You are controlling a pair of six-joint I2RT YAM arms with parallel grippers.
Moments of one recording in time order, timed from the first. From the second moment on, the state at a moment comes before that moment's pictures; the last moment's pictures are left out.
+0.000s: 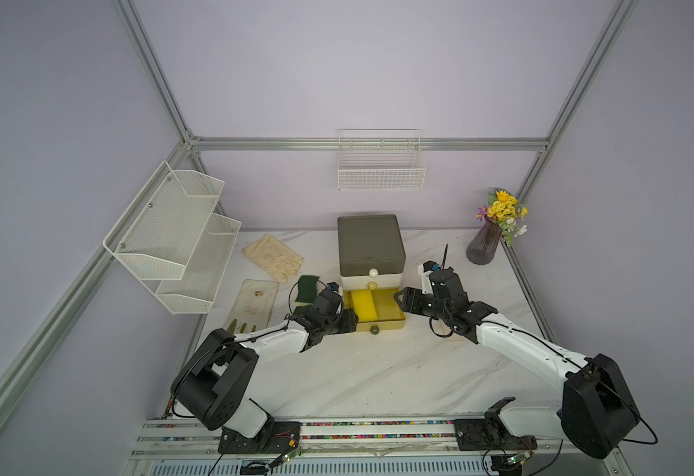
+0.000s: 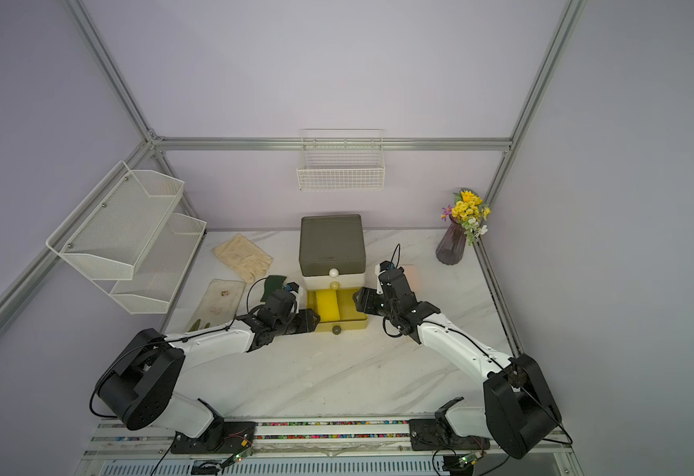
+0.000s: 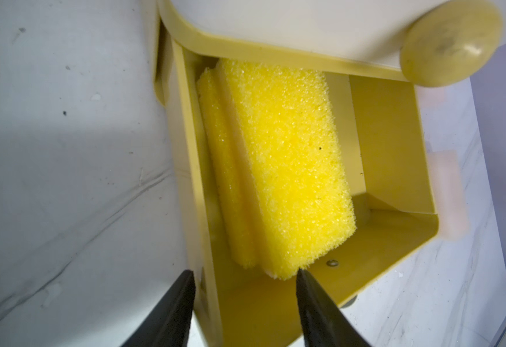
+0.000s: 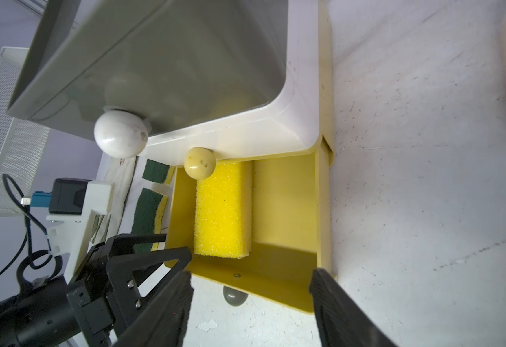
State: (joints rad) left arm -0.59 1.52 0.72 -0.01 0.08 -0.66; right arm 0.50 1.32 0.84 -0.17 -0.15 0.63
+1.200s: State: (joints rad) left arm -0.46 0.95 0.71 -0.39 -0.14 -0.57; right arm 0.84 1.70 1.06 -0.19 0.26 0.61
